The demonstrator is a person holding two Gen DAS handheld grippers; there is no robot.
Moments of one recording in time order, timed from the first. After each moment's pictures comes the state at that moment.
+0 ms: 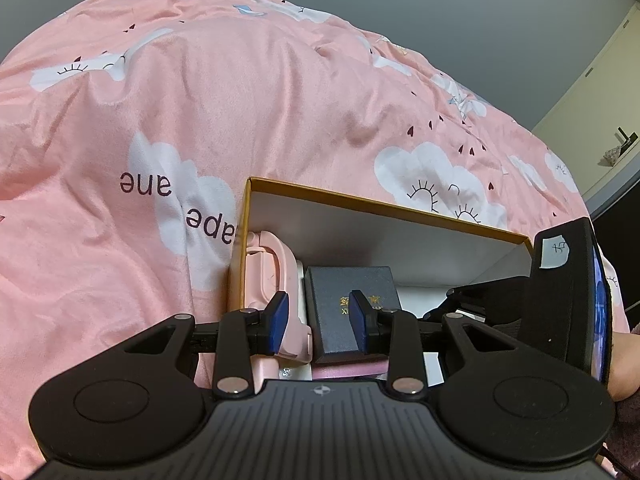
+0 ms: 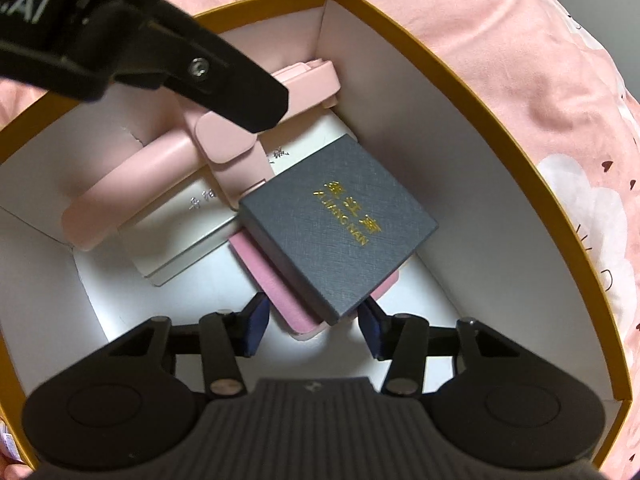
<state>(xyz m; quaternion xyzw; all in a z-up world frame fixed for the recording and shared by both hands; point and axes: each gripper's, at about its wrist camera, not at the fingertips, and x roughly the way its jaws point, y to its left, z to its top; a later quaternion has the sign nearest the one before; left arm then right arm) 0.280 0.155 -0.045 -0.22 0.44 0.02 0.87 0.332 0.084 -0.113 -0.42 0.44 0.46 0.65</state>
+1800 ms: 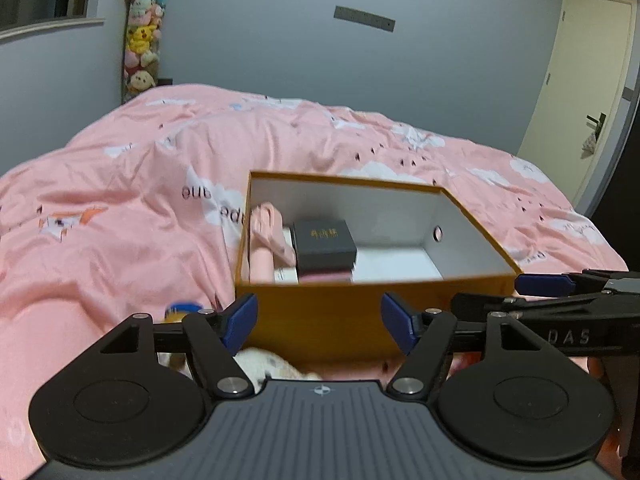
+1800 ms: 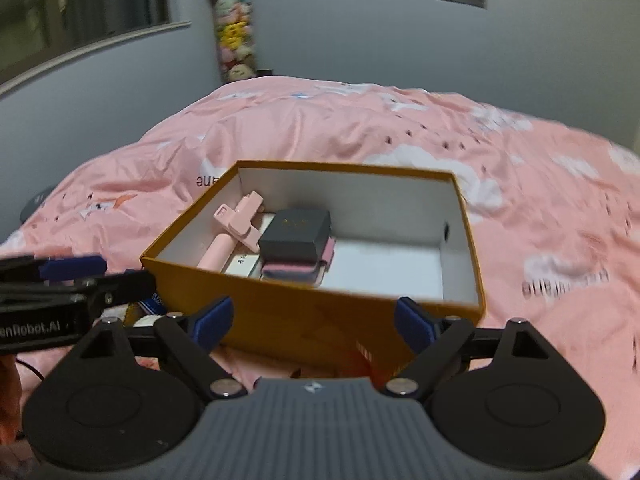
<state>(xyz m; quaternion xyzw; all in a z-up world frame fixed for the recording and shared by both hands) 0.070 0.060 -0.003 -0.11 0.32 0.05 0.94 0.167 -0.098 -0.015 -0.08 0.33 0.31 0.89</state>
